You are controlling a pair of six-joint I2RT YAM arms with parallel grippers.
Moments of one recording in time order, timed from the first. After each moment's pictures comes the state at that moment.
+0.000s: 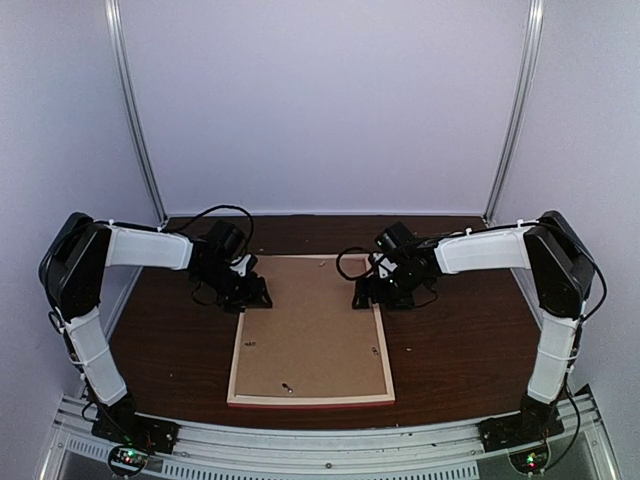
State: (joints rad) left arm -0.51 1.83 1.13 -0.43 0.33 -0.50; right arm 0.65 1.91 1.25 -0.42 -0.17 0.54
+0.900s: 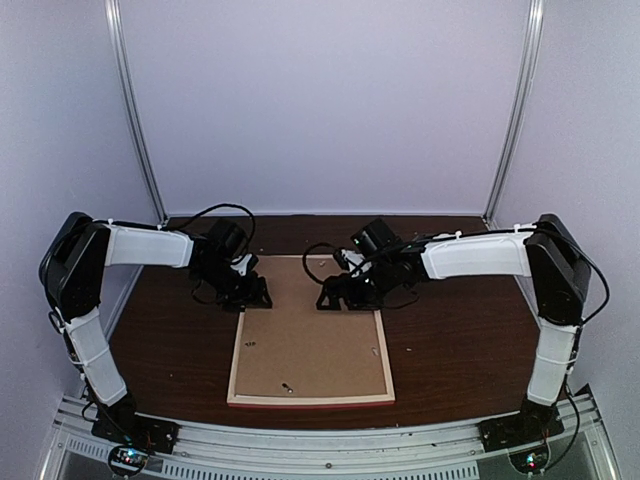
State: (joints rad) left arm -0.51 1.83 1.15 -0.49 0.30 -0.47; right arm 0.77 1.90 1.32 -0.34 -0.31 0.56
